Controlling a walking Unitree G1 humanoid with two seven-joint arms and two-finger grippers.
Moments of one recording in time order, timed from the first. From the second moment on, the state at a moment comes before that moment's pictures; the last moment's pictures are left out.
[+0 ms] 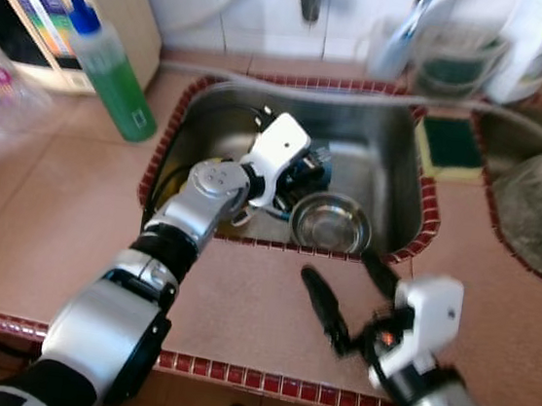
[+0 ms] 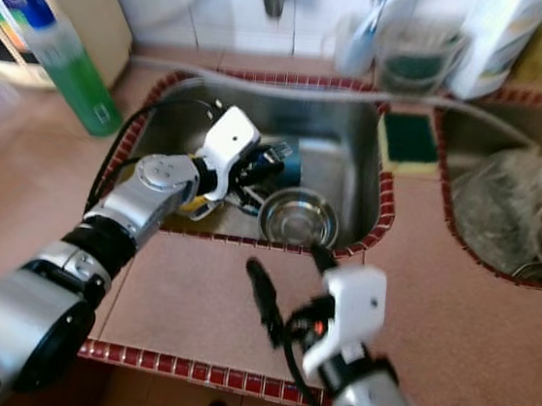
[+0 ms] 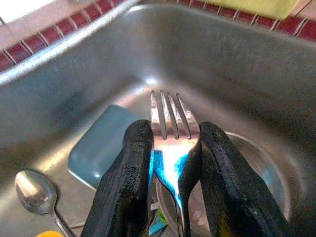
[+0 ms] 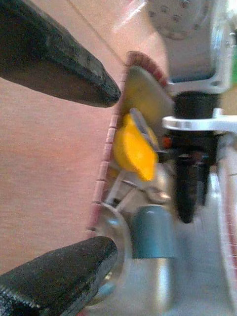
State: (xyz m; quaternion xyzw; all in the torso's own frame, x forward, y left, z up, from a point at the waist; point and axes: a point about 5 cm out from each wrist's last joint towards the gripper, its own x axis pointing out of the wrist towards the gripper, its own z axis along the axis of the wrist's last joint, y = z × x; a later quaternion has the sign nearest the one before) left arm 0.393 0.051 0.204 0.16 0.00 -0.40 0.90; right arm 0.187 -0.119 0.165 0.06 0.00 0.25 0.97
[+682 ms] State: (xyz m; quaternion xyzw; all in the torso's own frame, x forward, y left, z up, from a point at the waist) left arm 0.396 0.061 0.196 0.15 0.03 -0.41 0.90; right arm 0.190 -0.109 0.171 0.07 0.00 0.25 0.96
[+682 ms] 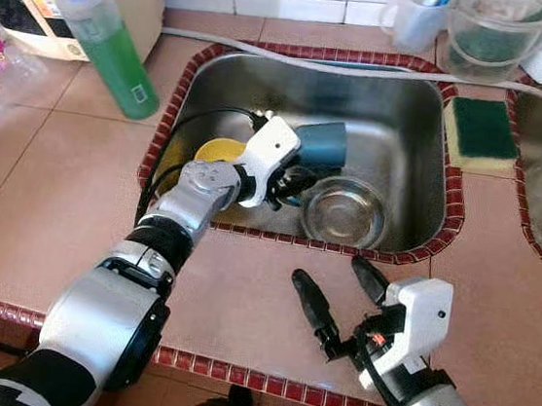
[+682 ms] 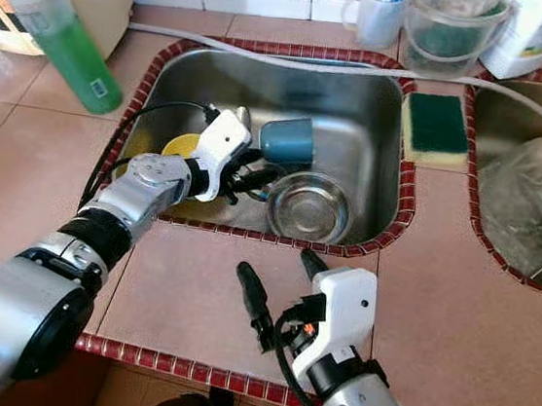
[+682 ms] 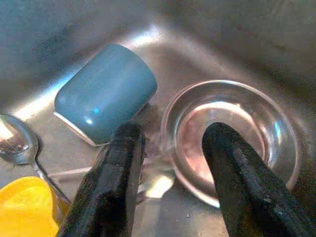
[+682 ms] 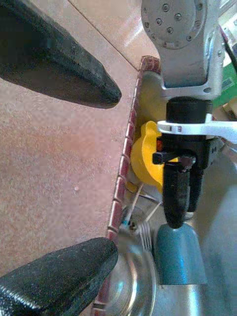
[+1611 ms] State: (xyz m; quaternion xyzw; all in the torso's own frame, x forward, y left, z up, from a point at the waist) left arm 0.397 0.115 0.202 0.03 -0.05 -0.26 0.96; right arm 0.268 -0.136 0.165 0.03 -0.08 0.12 0.99
